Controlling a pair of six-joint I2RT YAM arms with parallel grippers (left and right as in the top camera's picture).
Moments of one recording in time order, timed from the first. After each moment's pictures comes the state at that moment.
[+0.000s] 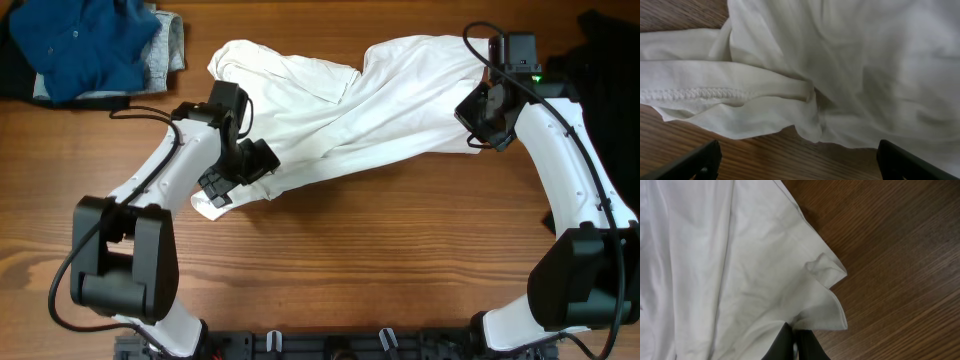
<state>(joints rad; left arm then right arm) -0.22 1.80 1.21 -0.97 0.15 -0.81 0.01 1.72 1.41 -0.95 0.08 0.79</state>
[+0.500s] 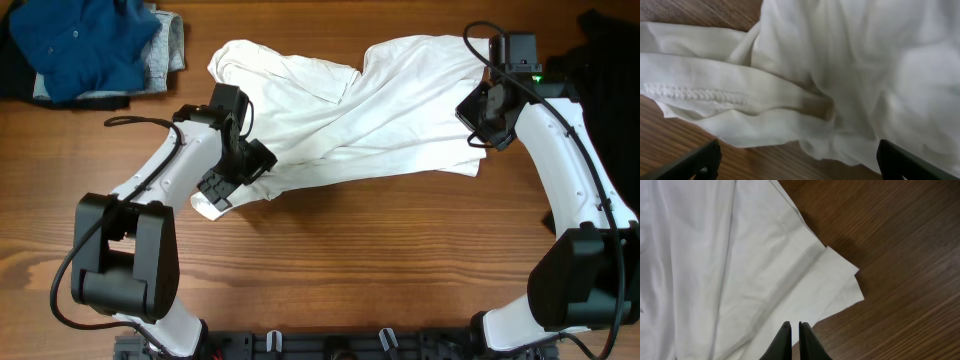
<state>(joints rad) -0.22 1.81 1.17 -0.93 0.11 -0.97 0.01 1.72 1.41 -0.95 0.09 0.79</state>
